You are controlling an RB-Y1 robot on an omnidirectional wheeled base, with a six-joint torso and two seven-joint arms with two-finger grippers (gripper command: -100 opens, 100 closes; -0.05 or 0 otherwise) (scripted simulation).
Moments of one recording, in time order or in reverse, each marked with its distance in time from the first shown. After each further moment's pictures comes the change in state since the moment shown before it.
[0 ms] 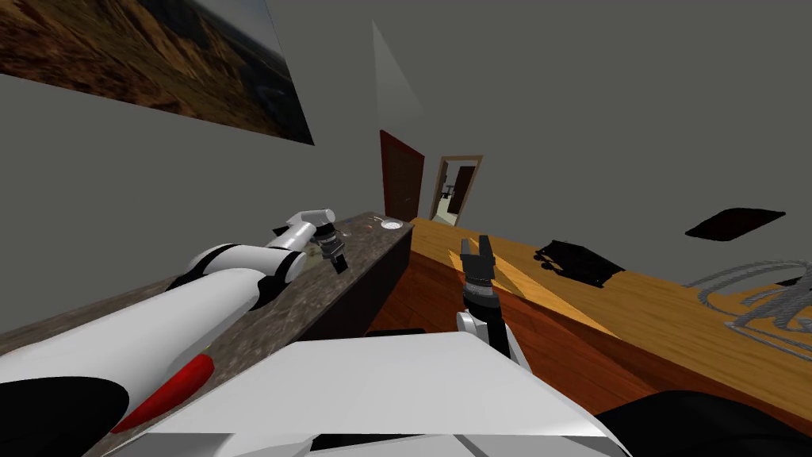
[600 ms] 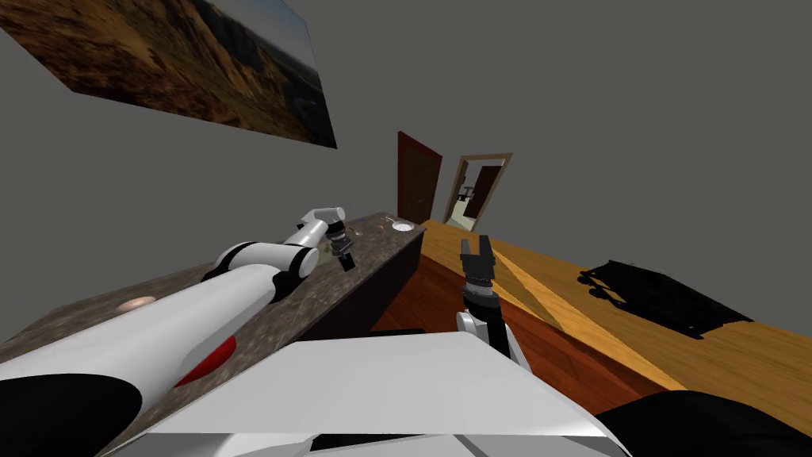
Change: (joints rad) left arm -0.056 -0.106 0.088 0.003 -0.130 0.027 -0.079; right arm 0.000 0.000 0.000 0.000 0.000 0.000 0.000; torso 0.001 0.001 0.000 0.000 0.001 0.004
